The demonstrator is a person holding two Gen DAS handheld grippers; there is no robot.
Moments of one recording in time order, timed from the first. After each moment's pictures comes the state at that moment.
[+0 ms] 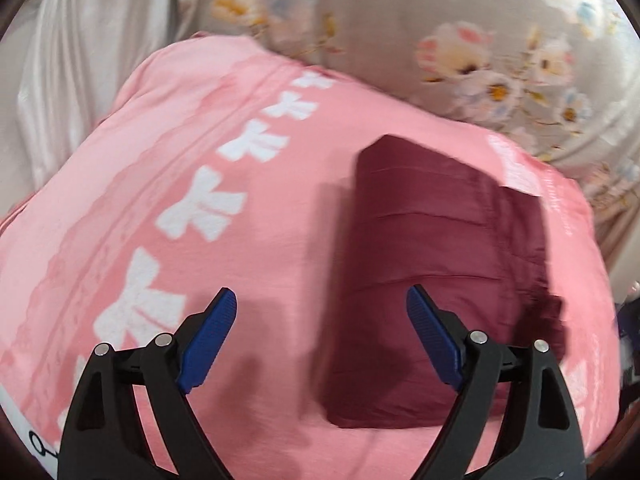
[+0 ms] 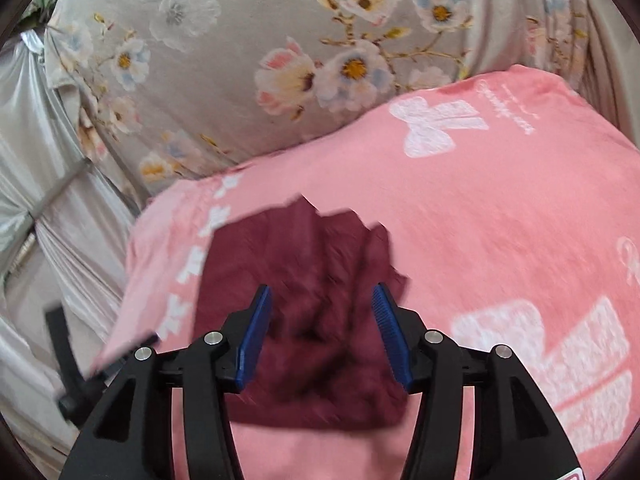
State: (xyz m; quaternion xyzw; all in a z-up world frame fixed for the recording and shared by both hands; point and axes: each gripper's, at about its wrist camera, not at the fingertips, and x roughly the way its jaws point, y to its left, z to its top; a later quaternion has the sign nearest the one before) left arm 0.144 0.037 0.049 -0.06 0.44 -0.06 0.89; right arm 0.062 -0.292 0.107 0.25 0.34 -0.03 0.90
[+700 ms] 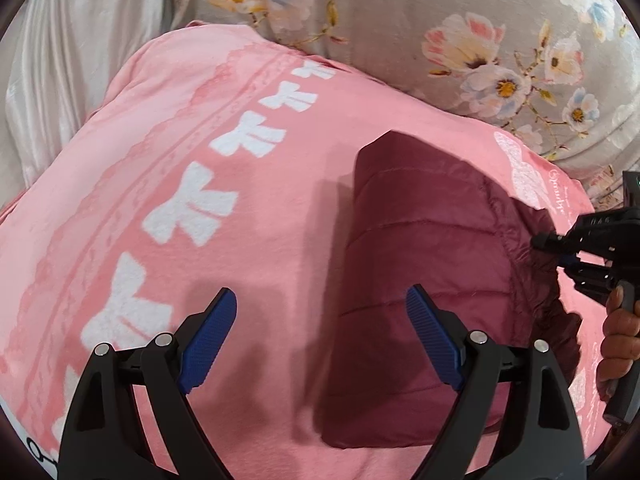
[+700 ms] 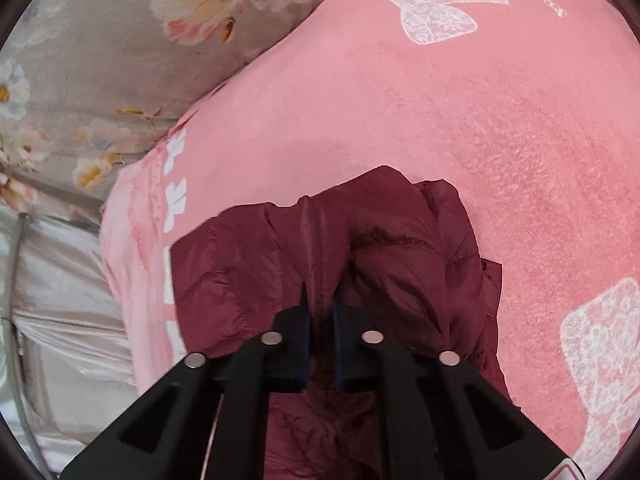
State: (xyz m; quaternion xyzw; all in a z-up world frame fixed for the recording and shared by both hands) left arm 0.171 0.027 0.045 -0.07 0.45 -0.08 0.89; right arm 0.211 -0.298 0.044 0.38 0.50 -0.07 0.78
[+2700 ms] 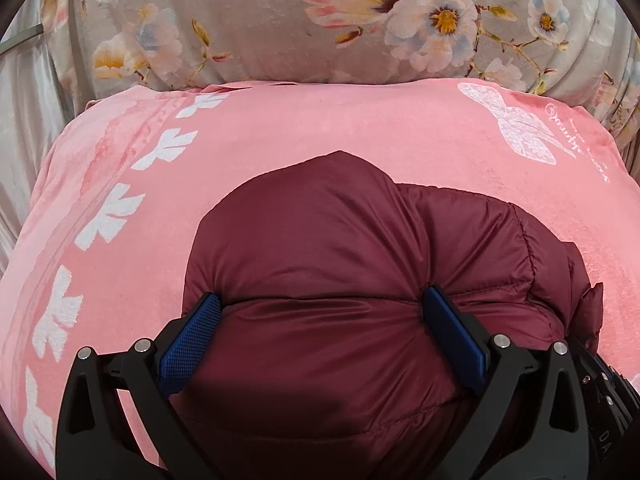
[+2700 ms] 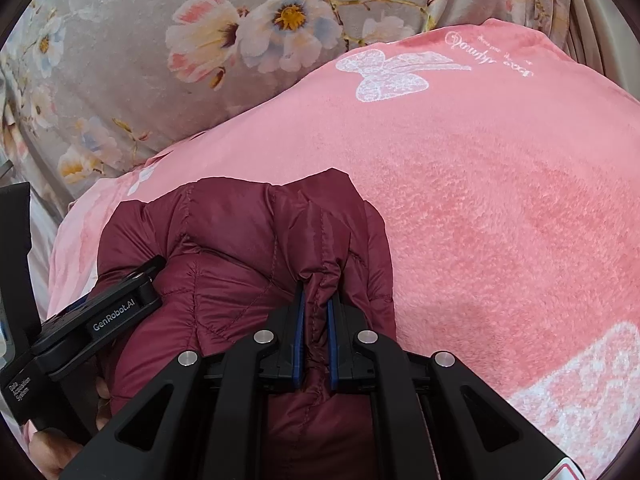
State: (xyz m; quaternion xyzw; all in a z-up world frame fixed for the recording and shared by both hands) left arm 0.260 -0.152 -0.033 0.08 0.39 -0.10 0.91; right arm 0.153 -0.319 -0.046 0.25 0.36 -0.13 0.89
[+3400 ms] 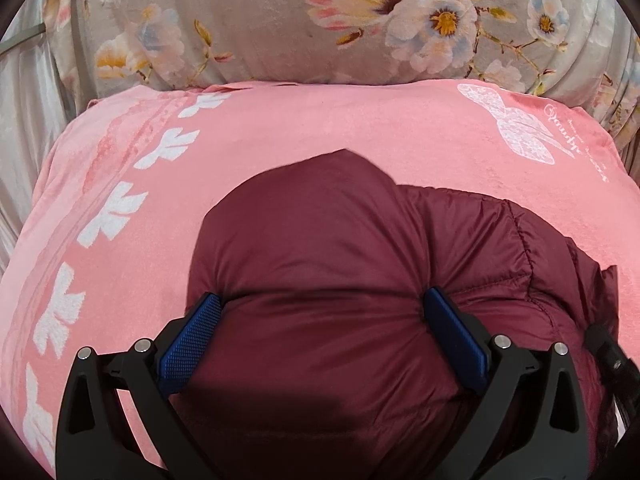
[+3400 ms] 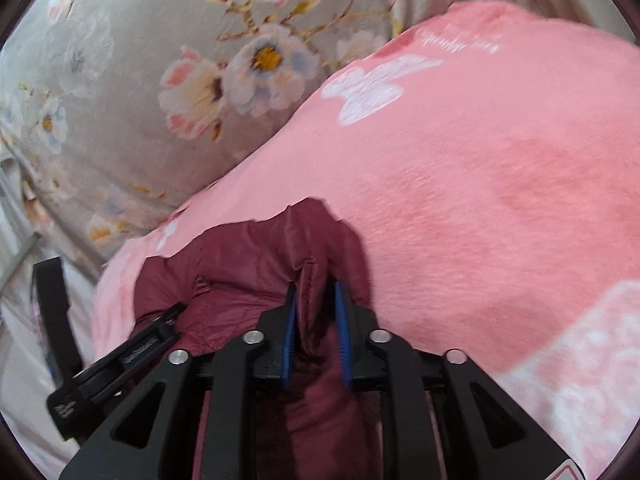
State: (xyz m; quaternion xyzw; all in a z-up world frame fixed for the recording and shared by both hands) left arm 0.252 -0.145 -0.028 0.08 0.40 -0.10 0.91; right arm 0.114 -0.339 -0.040 0.33 0.28 -0.14 0.89
